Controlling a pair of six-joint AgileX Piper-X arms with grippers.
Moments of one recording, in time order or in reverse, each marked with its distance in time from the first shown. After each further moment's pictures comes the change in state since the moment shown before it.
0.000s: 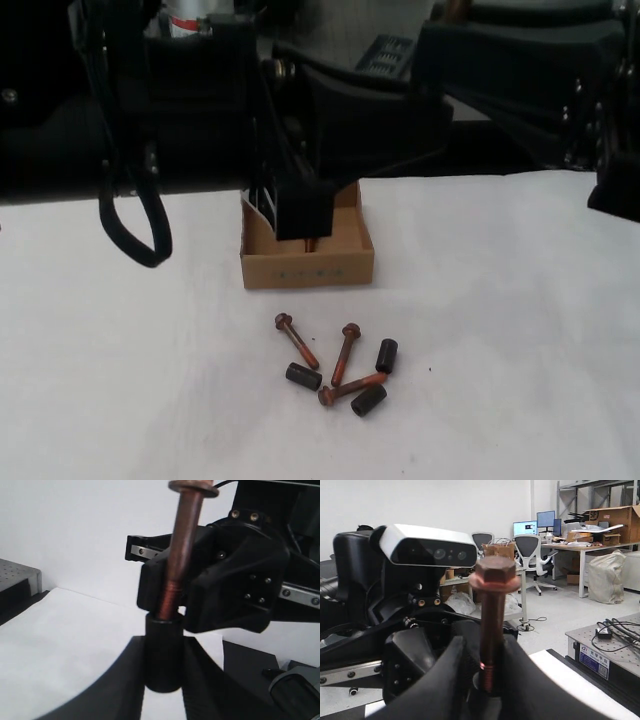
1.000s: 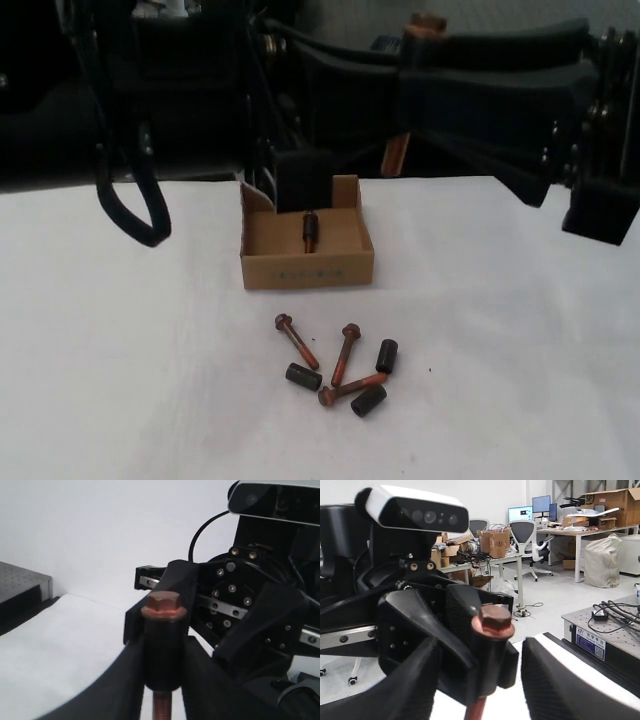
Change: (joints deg) left arm 0.2 -0.1 -0.6 0.7 -2.2 -0.4; right arm -0.1 -0.2 0.5 2.0 3.1 -0.4
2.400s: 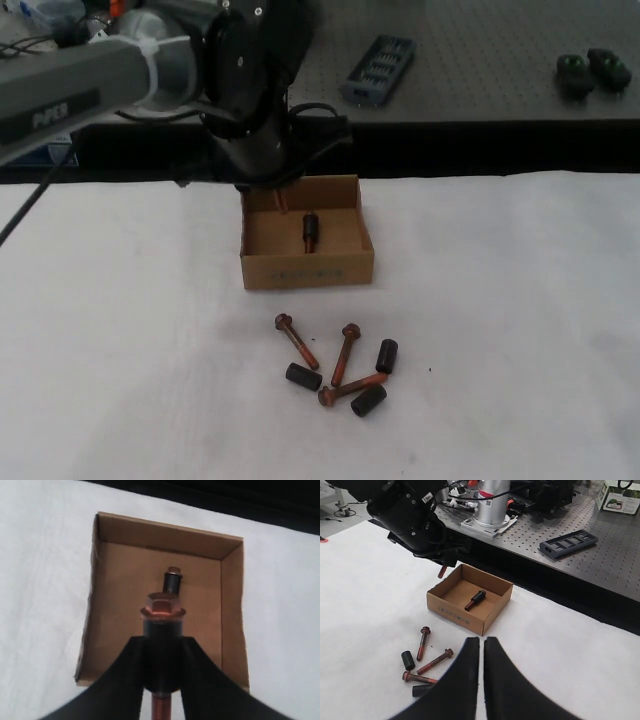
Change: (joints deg) left arm 8.2 51.8 -45.1 43.8 -49.2 -30.8; right arm -11.4 -21.7 0.0 45.9 24.0 -16.9
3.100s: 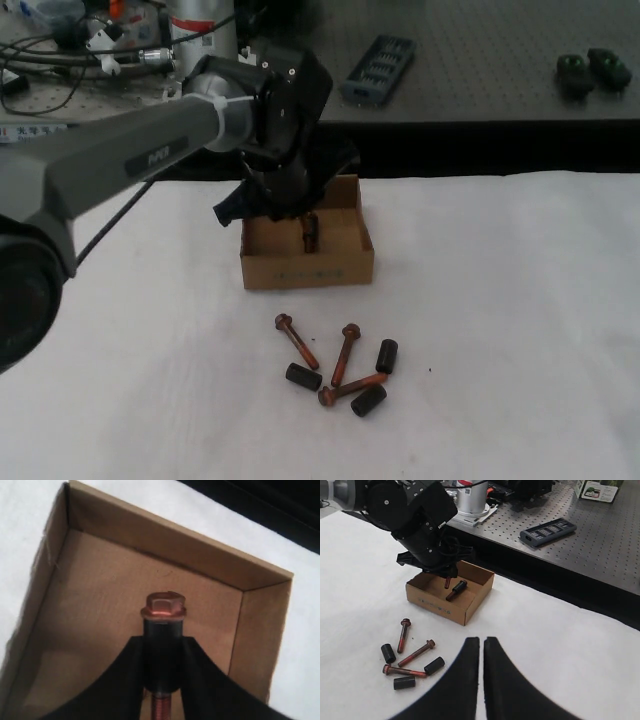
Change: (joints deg) left arm 1.0 16.9 -14.4 -0.5 3.2 -9.1; right arm 0.0 0.0 0.0 1.9 4.7 0.0
